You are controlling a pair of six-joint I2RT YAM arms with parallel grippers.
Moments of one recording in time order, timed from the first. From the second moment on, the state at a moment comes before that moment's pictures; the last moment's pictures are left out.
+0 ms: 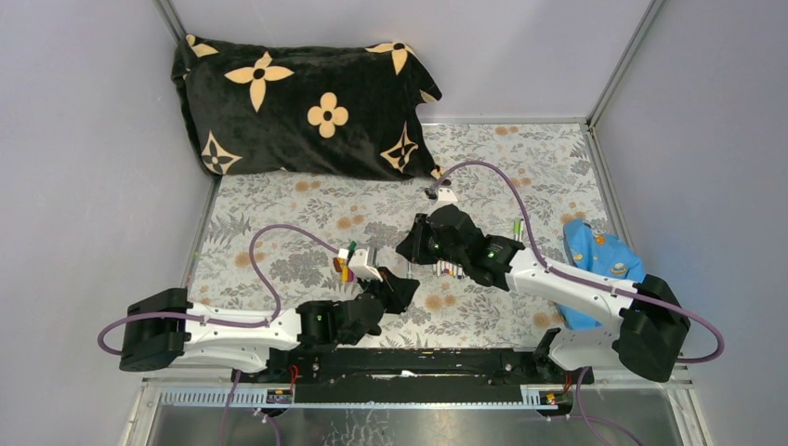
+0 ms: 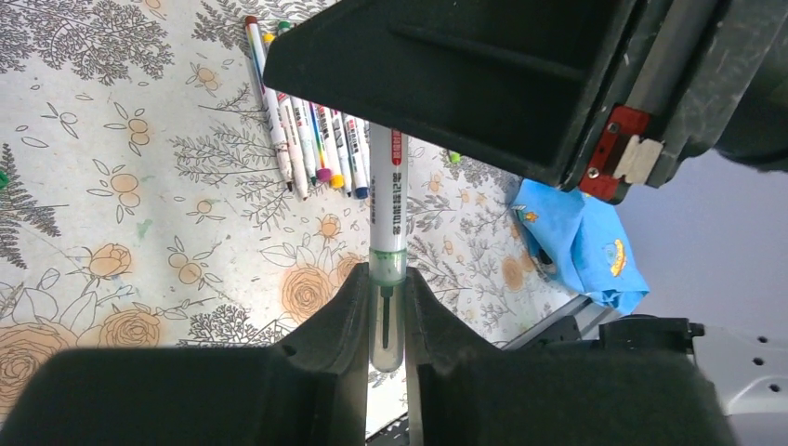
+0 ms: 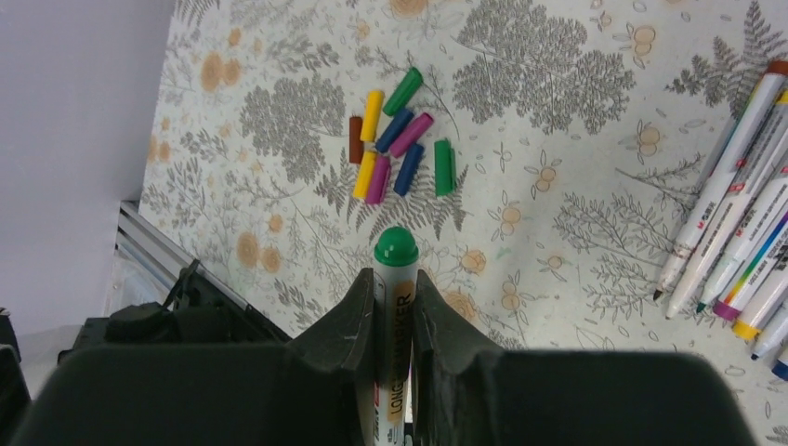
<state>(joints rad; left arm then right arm) -1.39 1.10 0.44 0.28 -0.71 -1.04 0.92 1.29 0.88 -0.15 0.11 0.77</state>
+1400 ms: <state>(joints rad) -1.45 1.19 0.33 -0.02 -0.59 -1.21 0.73 1.22 1.08 -0.02 0.34 0.57</state>
